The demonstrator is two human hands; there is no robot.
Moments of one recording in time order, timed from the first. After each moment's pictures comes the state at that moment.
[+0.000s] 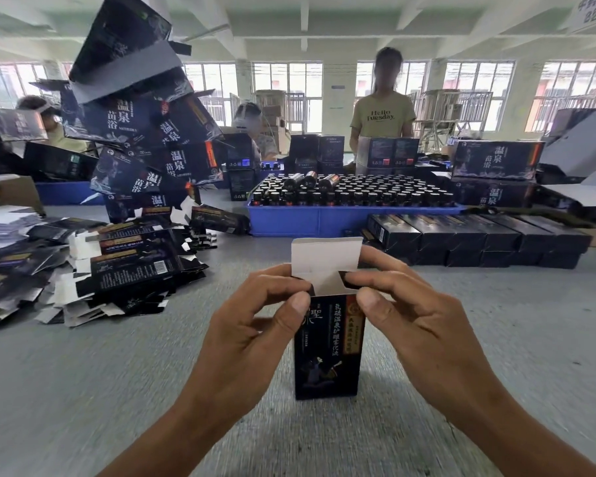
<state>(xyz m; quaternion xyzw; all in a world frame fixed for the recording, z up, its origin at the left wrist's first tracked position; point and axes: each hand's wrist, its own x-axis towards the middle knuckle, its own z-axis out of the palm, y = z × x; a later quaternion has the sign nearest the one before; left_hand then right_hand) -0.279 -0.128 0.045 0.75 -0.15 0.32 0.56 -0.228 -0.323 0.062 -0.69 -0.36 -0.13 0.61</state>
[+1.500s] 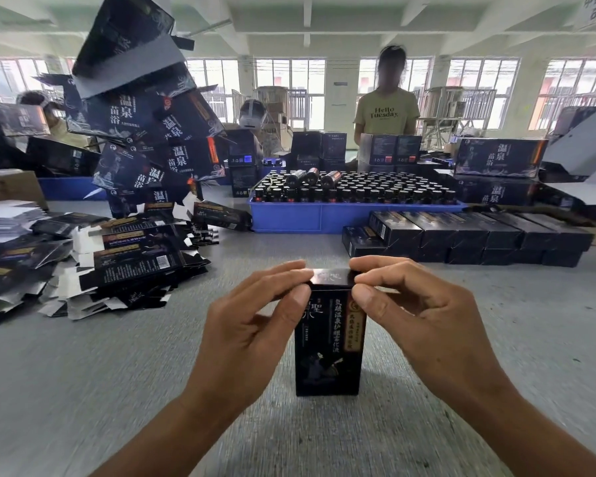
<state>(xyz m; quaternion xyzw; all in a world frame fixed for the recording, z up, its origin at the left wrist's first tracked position) -0.281 -0.132 0.047 0.75 -0.16 0.40 0.50 -0.228 -0.327 0.067 -0.70 -0.34 -0.16 0.60</state>
